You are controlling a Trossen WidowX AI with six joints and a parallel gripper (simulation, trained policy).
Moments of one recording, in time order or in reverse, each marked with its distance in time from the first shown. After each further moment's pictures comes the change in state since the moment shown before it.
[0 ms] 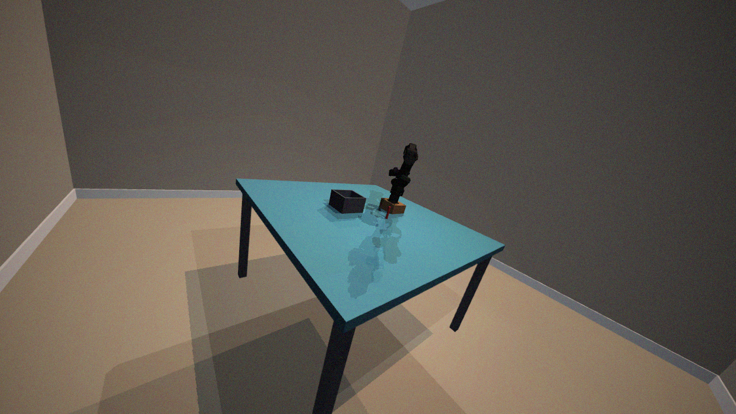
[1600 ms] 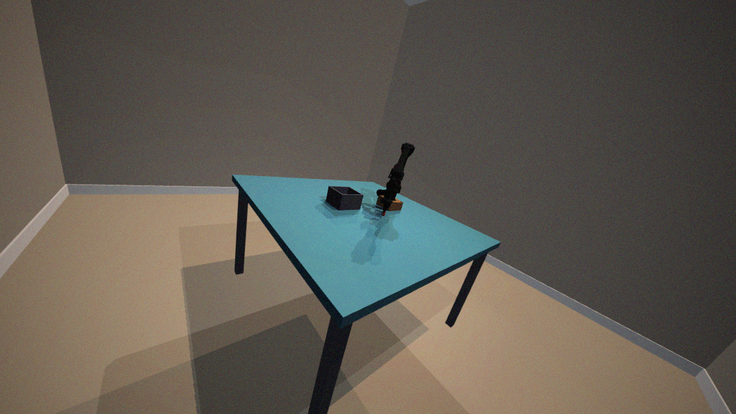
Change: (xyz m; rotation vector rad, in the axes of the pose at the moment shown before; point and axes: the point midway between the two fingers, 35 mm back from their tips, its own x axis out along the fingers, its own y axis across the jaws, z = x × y) arm 0.119 -0.110 -0.034 0.321 0.129 -0.351
